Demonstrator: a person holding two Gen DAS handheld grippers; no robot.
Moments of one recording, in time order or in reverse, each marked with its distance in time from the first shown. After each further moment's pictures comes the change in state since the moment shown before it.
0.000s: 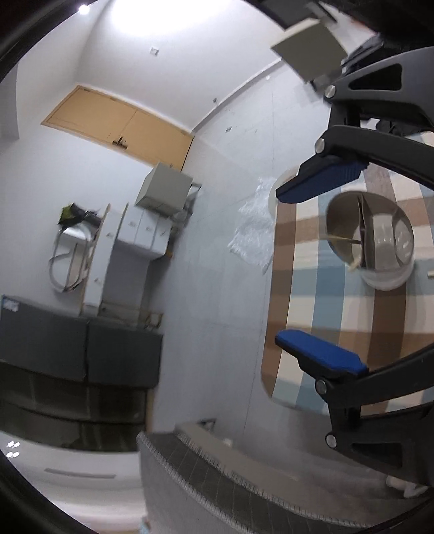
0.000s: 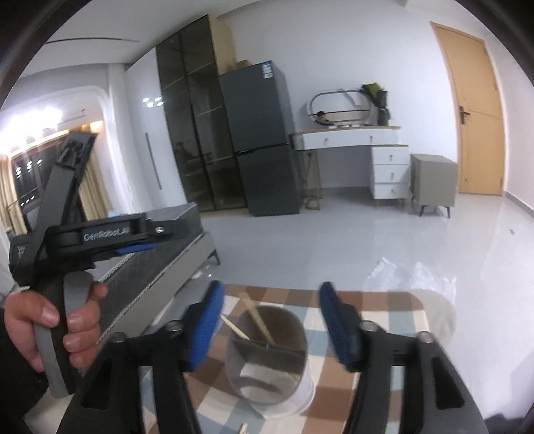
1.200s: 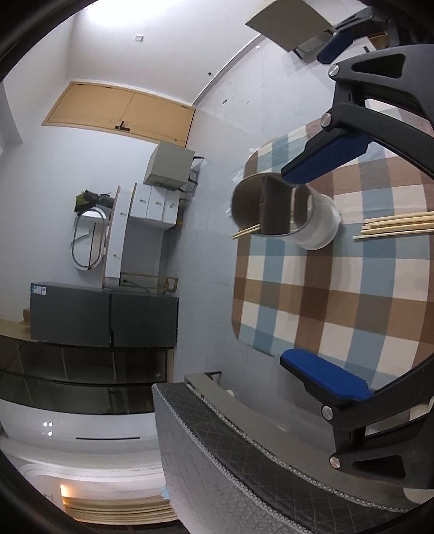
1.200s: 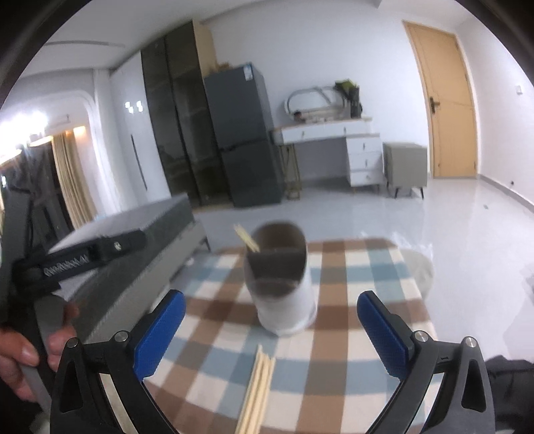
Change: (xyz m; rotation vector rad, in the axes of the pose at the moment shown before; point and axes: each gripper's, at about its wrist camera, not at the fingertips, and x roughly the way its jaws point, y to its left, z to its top) left arm -0.063 -0.001 -0.118 0.059 -0.090 0.144; right arm -0.078 0.037 -0.102 0.048 0.035 -0.085
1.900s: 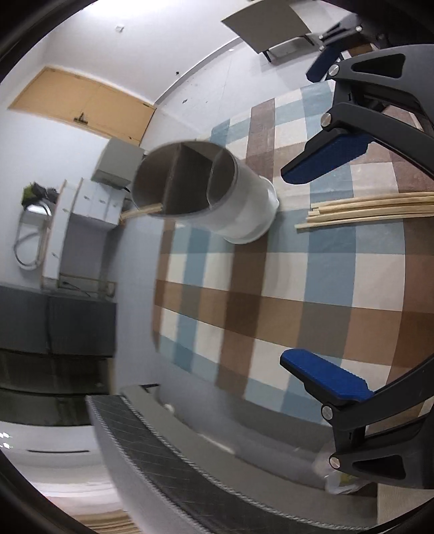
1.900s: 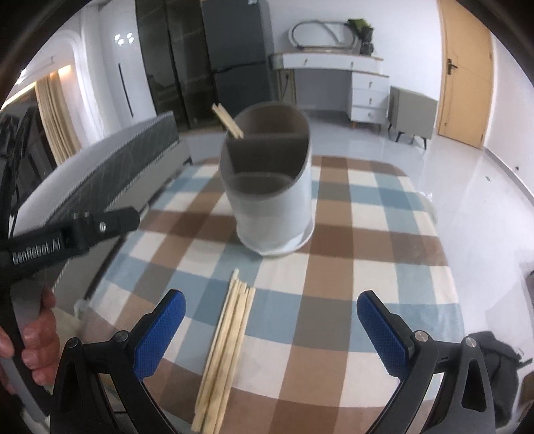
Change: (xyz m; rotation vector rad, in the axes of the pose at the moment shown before) left arm 0.072 0.019 -0.061 -0.044 0.253 -0.025; right arm 0.083 -0.002 -0.062 -0.072 0.310 -0.059
